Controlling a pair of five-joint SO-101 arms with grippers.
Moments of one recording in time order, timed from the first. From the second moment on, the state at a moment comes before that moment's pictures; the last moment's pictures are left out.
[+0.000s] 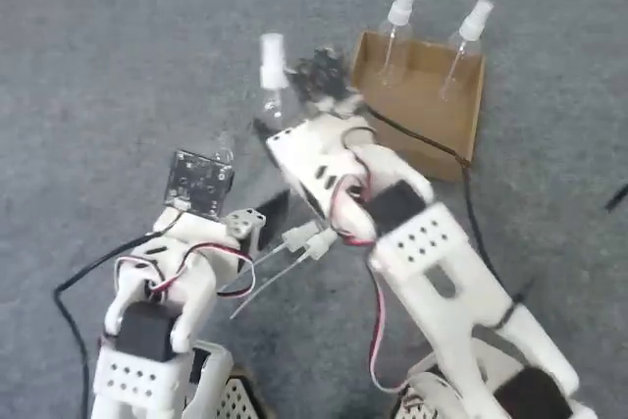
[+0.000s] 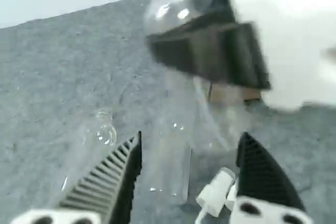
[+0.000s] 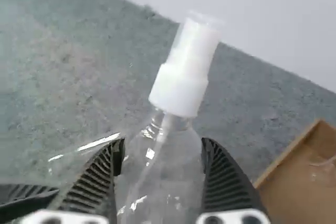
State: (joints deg) left arm 7.8 -80.7 68.4 59.0 0.4; right arm -39.5 -25.8 27.6 34.2 1.0
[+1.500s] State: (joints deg) left arm 8.5 -81.1 78.5 50.2 0.1; right arm -12.8 5.6 29.9 -12.0 4.0
